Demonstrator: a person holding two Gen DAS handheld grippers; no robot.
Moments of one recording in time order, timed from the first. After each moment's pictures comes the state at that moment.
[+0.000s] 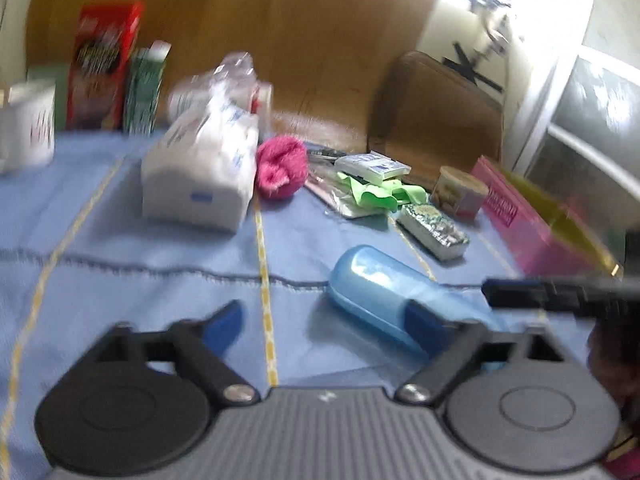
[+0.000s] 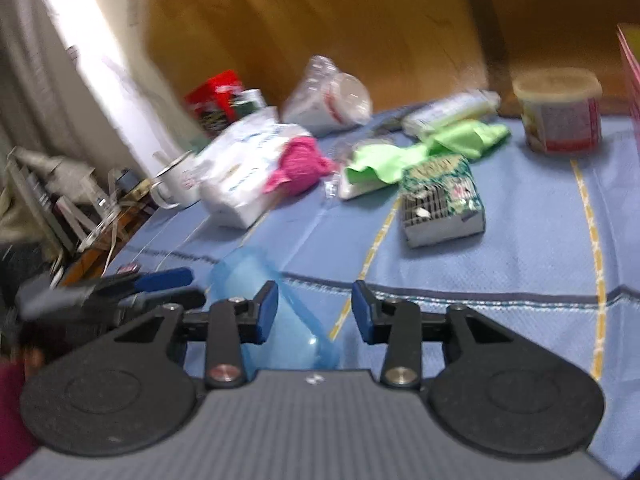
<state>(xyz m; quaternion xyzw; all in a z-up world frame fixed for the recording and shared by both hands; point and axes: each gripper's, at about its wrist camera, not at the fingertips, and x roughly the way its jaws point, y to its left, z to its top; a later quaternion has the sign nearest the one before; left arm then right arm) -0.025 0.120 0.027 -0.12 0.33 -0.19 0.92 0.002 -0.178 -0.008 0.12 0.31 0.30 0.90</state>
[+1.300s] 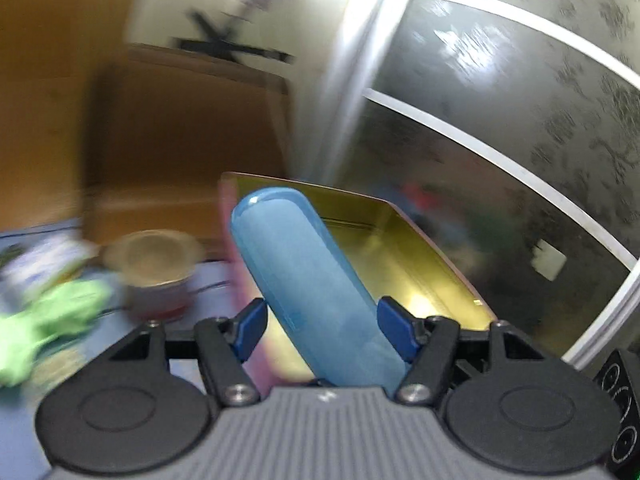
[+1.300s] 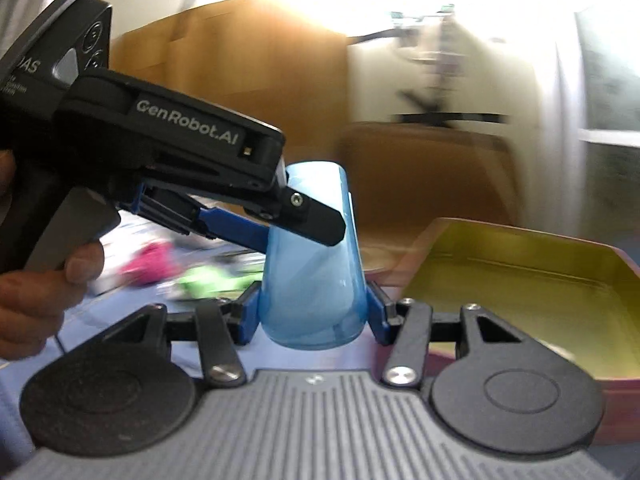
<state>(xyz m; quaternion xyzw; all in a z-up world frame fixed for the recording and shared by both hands) 0.080 -0.187 0.114 -0.05 0.33 -0.42 0.85 -0.042 -0.280 0.024 0.00 0.11 0.04 0.99</state>
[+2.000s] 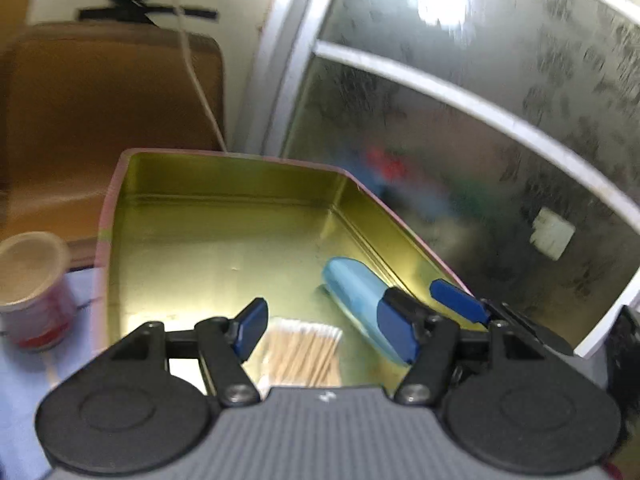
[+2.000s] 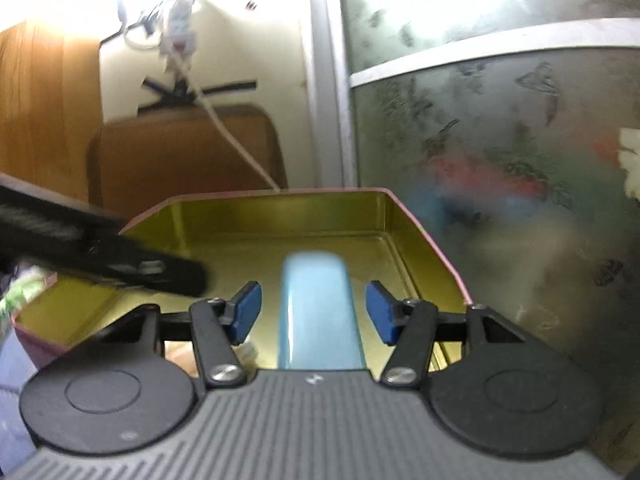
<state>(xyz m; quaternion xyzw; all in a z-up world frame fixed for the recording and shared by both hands) 0.082 -0.269 0.083 -0.02 0.32 -0.44 0.84 -0.047 -0.413 0.000 0.07 0.11 -0.18 0.97</state>
